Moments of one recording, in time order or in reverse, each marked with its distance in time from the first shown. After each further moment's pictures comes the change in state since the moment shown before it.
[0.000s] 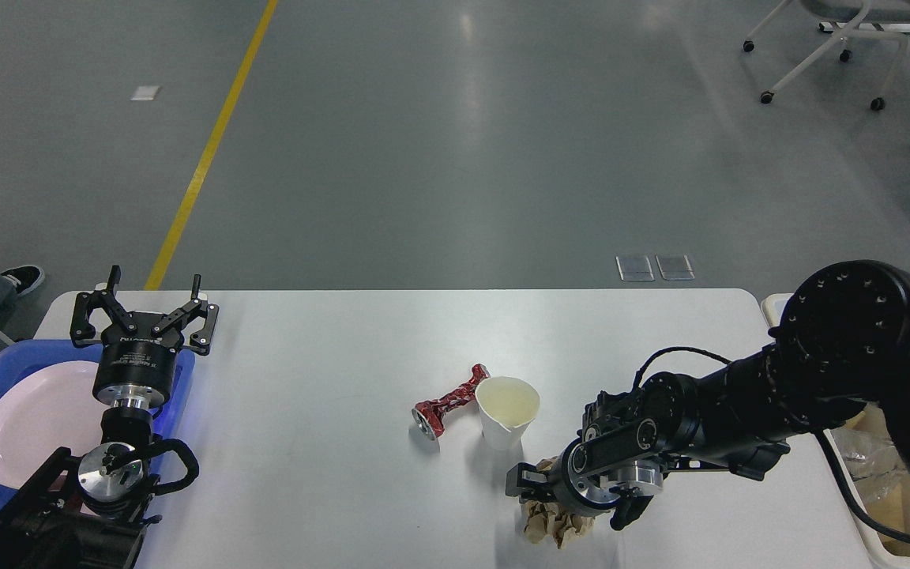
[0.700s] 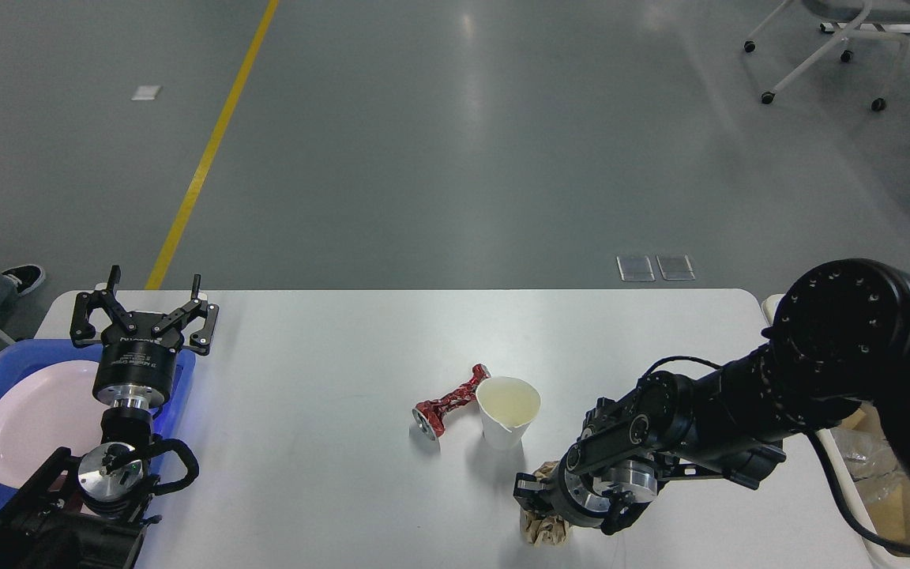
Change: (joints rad) left arm 0.000 0.000 0.000 0.000 0.000 0.000 0.000; right arm 0.023 0.014 -0.009 0.027 0.127 -0.004 -0.008
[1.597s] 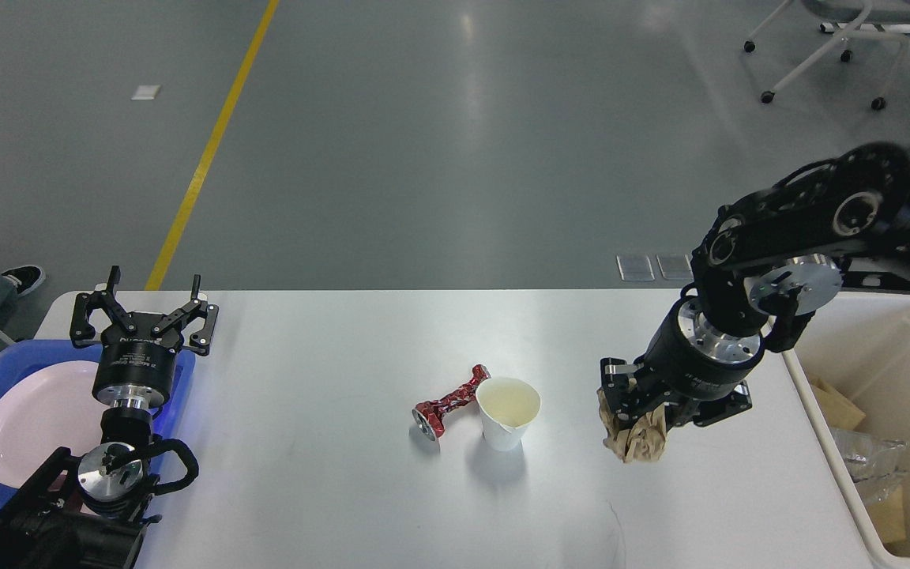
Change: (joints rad) left arm 0.000 0.000 0.000 0.000 0.000 0.000 0.000; right arm 0.719 -0.336 -0.171 0.322 0.066 0.576 0.002
